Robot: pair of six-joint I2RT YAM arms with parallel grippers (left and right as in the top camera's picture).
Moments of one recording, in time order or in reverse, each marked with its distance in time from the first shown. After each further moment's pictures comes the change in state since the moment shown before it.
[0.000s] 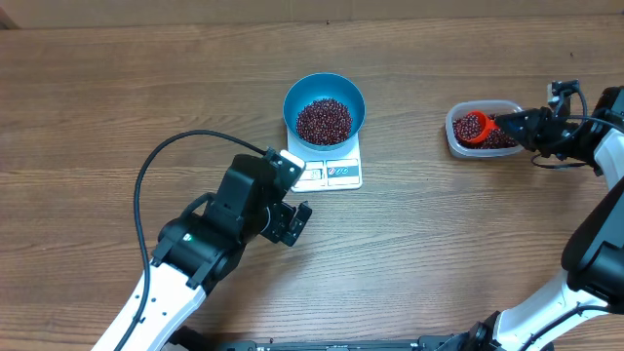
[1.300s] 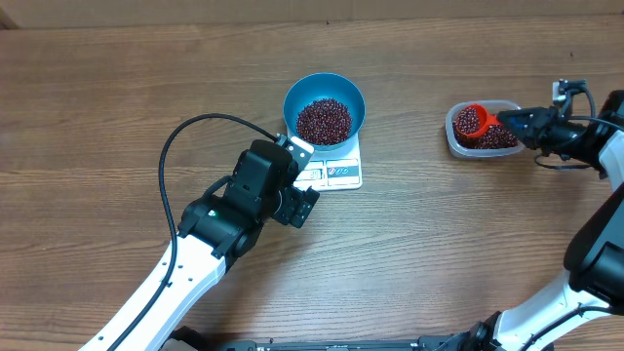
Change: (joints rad) left arm 0.000 0.137 0.000 0.143 -0.068 0.023; right arm -0.026 0.000 0.000 -0.007 -0.143 0.000
